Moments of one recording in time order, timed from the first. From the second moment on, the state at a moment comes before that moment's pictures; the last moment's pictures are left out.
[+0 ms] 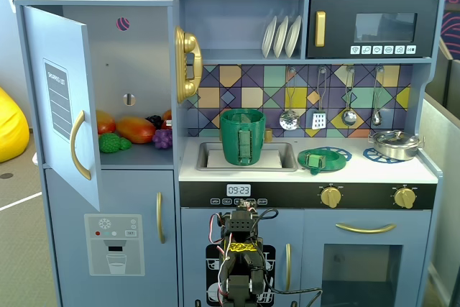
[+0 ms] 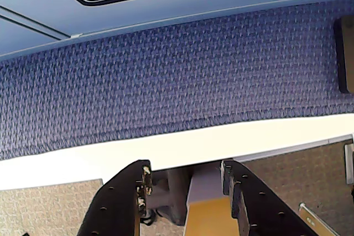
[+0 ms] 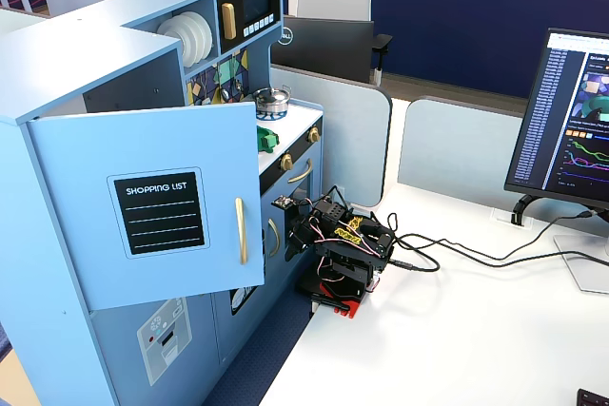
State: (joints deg) arm 0.3 182.5 171.9 77.2 -86.5
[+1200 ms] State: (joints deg) arm 29.9 158.1 135.9 33.9 -94.6
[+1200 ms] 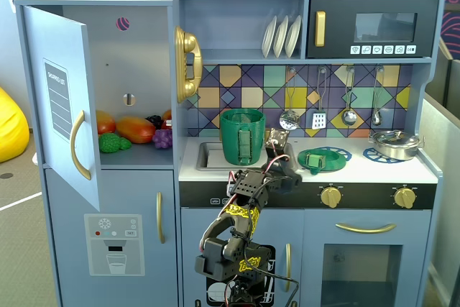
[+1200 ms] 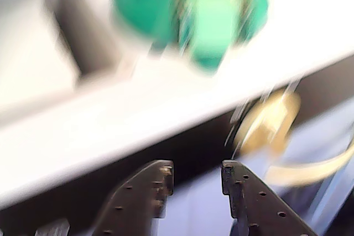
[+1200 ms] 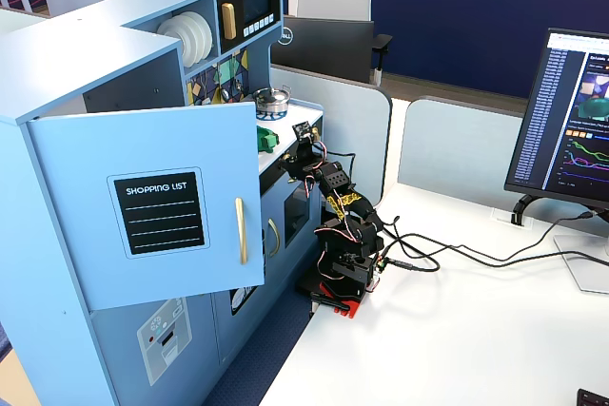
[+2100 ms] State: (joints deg) arm 34.4 119.3 125.3 -8.0 -91.7
